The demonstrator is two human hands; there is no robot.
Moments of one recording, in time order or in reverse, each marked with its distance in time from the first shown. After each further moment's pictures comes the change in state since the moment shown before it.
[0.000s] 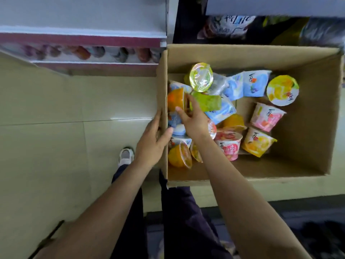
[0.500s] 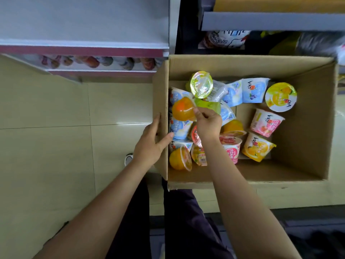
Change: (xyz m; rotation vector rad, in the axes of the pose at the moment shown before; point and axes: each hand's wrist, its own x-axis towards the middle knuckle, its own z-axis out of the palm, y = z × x) left_hand -0.003 0.010 -0.013 0.098 -0.027 -0.109; right_hand -0.006 -0.013 -0.029 0.195 0.263 0.069
